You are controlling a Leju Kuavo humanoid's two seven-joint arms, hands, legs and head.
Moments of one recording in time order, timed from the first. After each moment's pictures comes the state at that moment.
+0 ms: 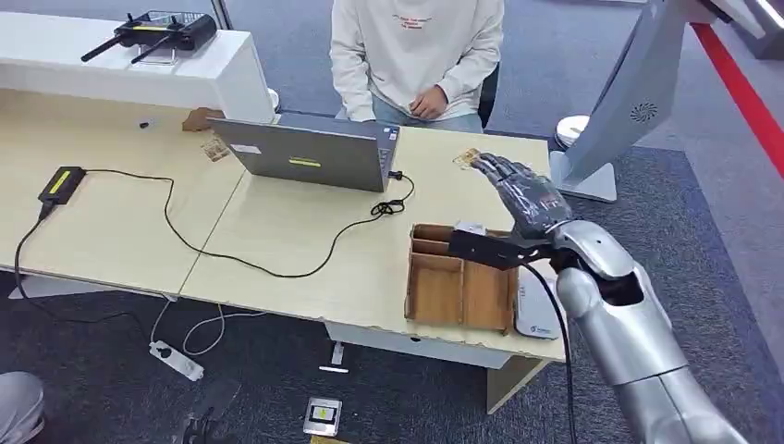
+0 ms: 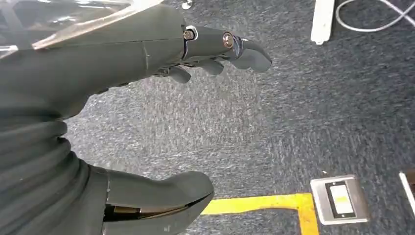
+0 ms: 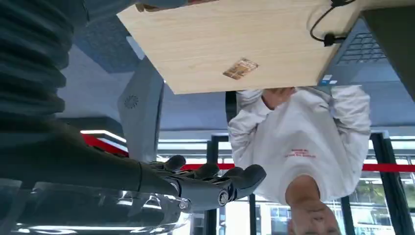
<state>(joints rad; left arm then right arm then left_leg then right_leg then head) -0.04 0.22 -0.54 -0.63 -0.02 0.37 0.01 -0.74 -0.12 0.60 -1.11 1.04 0.02 -0.13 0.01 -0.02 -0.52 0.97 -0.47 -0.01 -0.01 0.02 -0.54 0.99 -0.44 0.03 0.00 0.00</state>
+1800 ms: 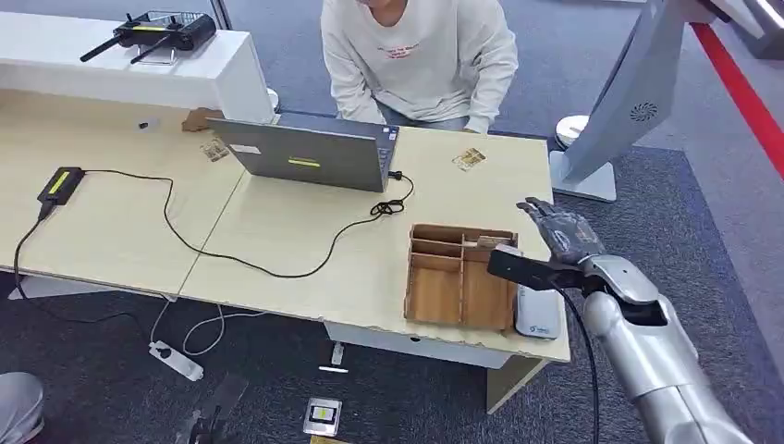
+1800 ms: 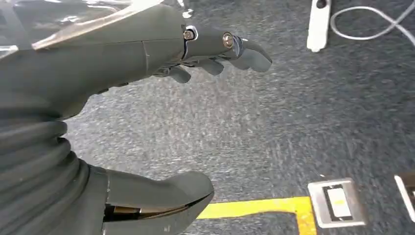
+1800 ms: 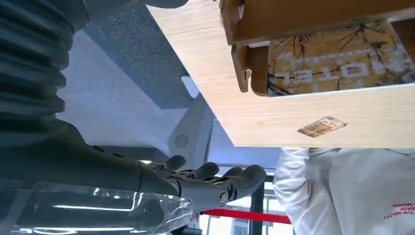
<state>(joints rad) 0.00 0.22 -0.55 -0.74 -0.08 0.43 0.09 -0.69 -0.19 0.53 -0.91 1.07 -0.03 -0.14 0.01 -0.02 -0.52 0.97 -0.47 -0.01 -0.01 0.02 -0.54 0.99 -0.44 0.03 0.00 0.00</state>
